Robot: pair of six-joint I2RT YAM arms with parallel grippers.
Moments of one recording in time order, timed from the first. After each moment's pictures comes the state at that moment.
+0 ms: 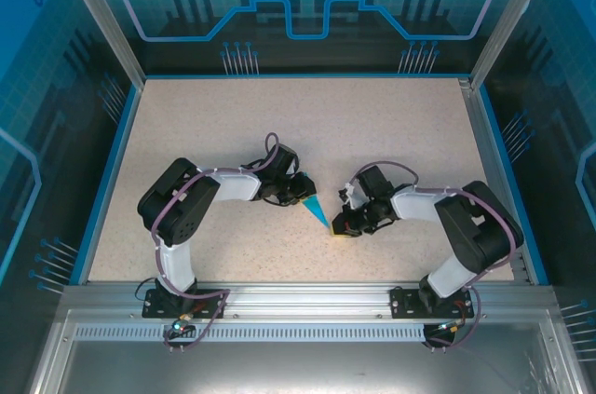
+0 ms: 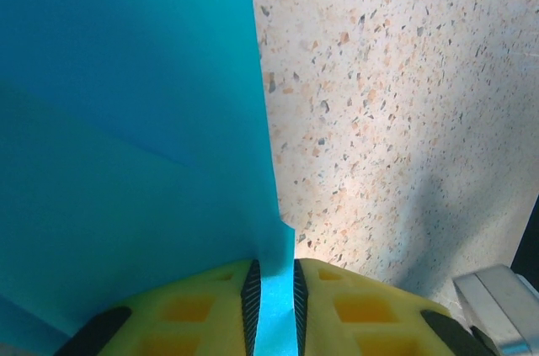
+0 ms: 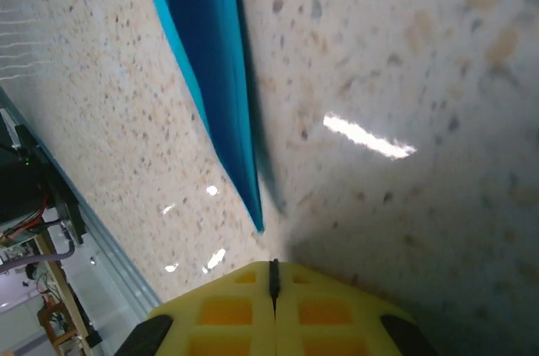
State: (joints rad) left arm -0.58 1.89 0.95 0.01 0.40 -1.00; right arm 0.48 1.58 0.62 -0.27 -0.72 0.51
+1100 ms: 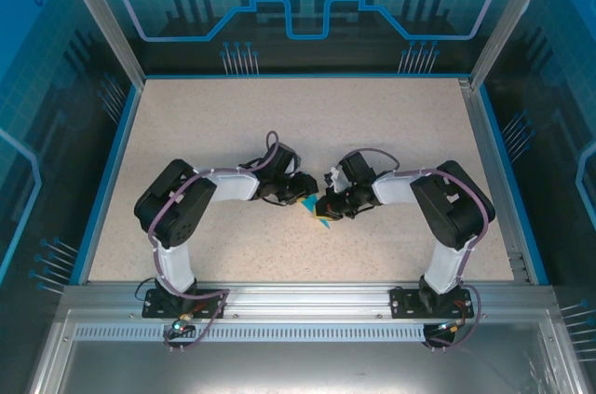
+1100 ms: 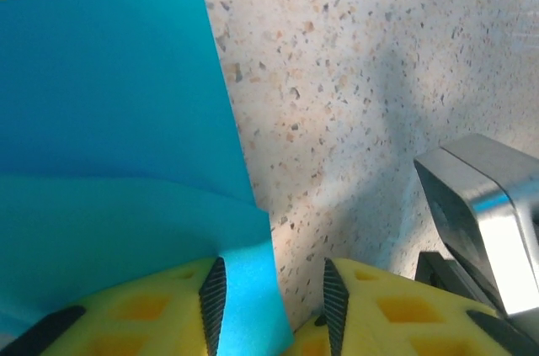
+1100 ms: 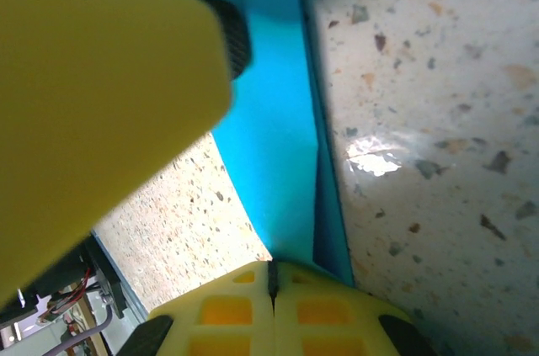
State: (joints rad) left arm -0.57 1.85 0.95 -0.02 0.42 -0.93; right arm 0.52 1.81 0.80 -0.12 -0.70 0.65
